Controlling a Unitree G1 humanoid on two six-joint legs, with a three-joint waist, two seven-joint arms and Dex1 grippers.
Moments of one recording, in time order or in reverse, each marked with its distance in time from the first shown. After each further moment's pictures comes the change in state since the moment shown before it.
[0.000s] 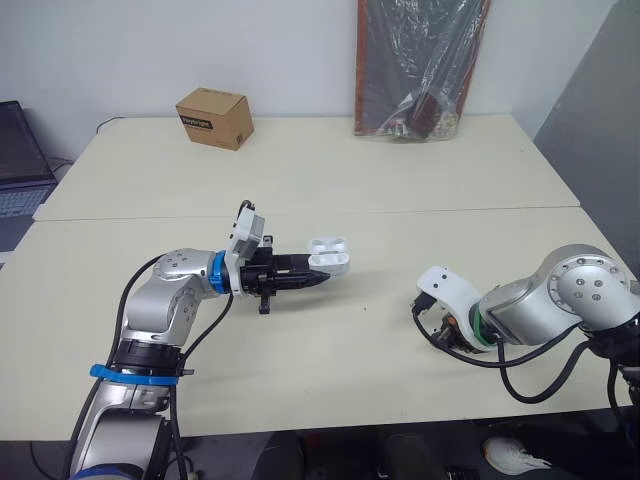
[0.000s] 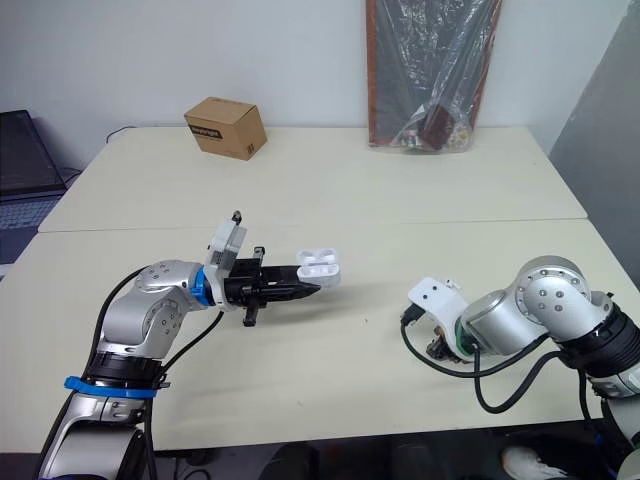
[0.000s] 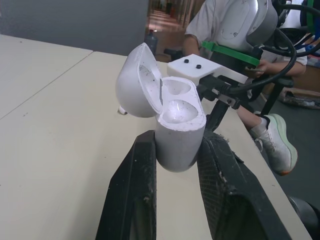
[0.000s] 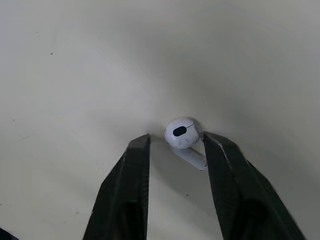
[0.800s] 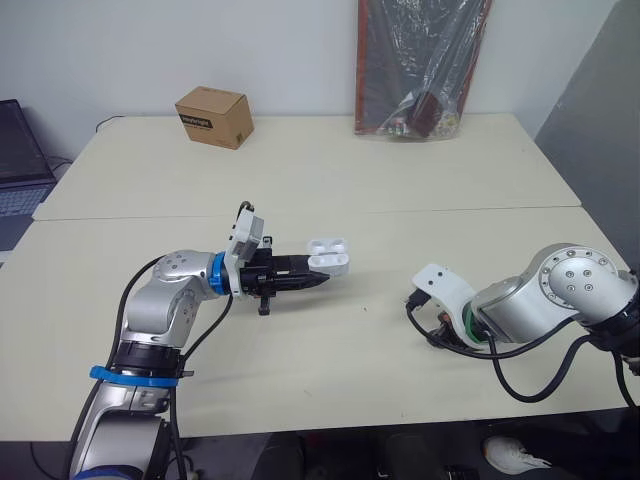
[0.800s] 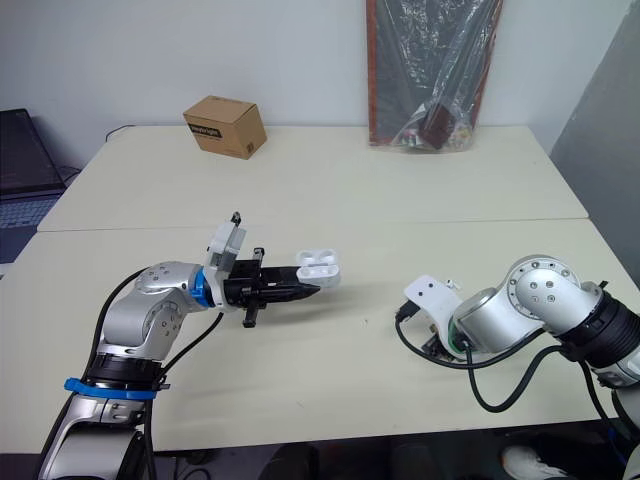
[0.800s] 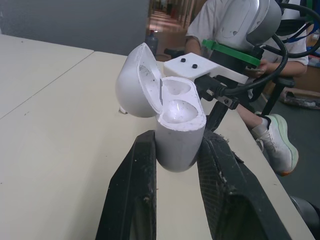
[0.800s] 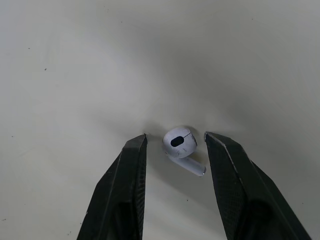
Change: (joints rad) left arm 0.009 0.000 0.000 0.000 0.000 -0.014 0.001; right arm -0.089 -0.041 0.161 0.029 0.145 -0.126 -0.138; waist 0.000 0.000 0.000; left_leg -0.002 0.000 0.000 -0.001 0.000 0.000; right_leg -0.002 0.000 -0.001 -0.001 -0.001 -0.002
